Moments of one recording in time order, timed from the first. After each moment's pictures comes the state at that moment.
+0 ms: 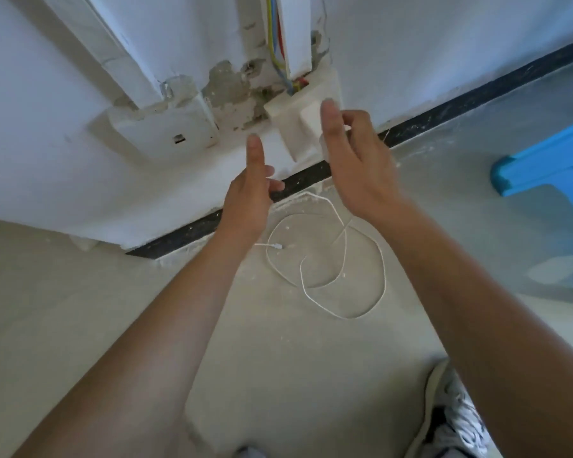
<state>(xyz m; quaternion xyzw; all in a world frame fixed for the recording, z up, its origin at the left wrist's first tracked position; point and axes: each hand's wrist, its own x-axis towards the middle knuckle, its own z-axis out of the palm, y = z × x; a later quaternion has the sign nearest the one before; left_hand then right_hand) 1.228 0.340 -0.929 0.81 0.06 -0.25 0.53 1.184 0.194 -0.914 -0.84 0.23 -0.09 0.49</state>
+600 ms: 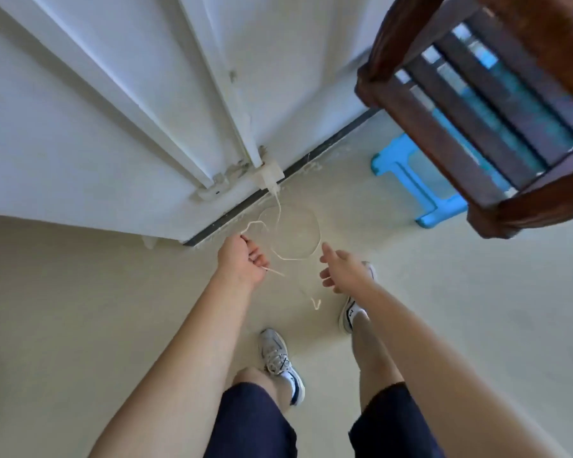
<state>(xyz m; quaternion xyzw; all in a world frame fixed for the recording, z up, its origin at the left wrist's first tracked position) 1.099 0.368 -0.582 0.53 0.45 -0.38 0.61 0.960 0.234 -0.618 -0.62 0.52 0.24 0.54</state>
